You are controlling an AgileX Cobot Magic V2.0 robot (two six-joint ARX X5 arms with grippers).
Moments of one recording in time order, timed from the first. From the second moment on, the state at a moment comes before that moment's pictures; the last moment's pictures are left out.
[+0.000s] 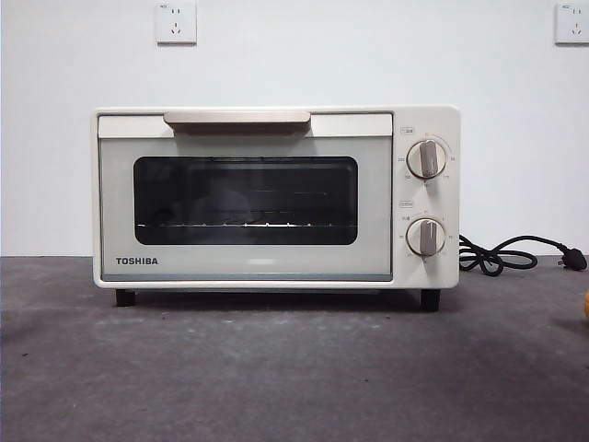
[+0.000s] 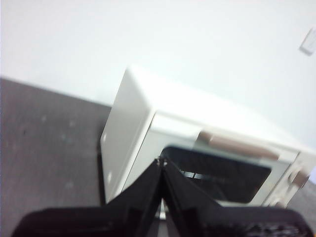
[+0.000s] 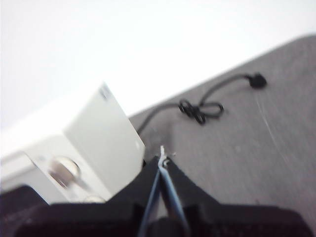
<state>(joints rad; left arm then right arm) 0.02 0.08 0.21 -0.07 0.31 -0.42 -0.03 0.01 0.21 -0.19 -0.06 0.41</state>
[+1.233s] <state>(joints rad) 0.01 0.75 0.84 -0.10 0.73 -0.42 -0.03 0.80 0.95 -0.79 -0.16 0.06</state>
